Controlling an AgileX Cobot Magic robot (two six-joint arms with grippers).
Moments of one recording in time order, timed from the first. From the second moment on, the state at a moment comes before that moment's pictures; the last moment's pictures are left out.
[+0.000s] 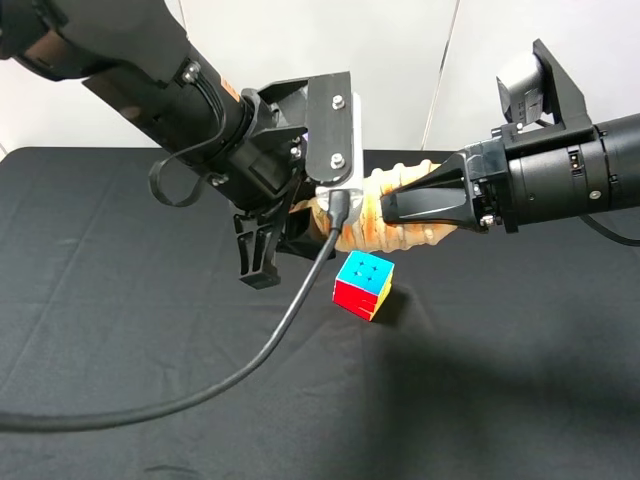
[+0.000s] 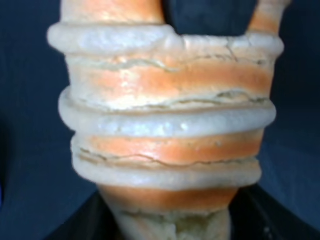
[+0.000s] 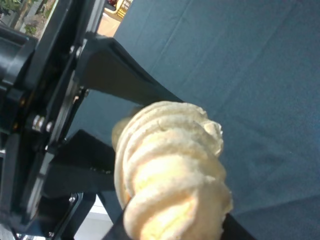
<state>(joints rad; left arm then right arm) -0.78 1.60 -1.10 -0.44 0.53 1.16 0.22 1.29 -0.65 1.38 0.89 -1.13</state>
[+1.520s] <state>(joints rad) -0.78 1.60 -1.10 -0.45 0.39 1.16 0.22 1.29 -0.65 1.37 0.88 -1.13</state>
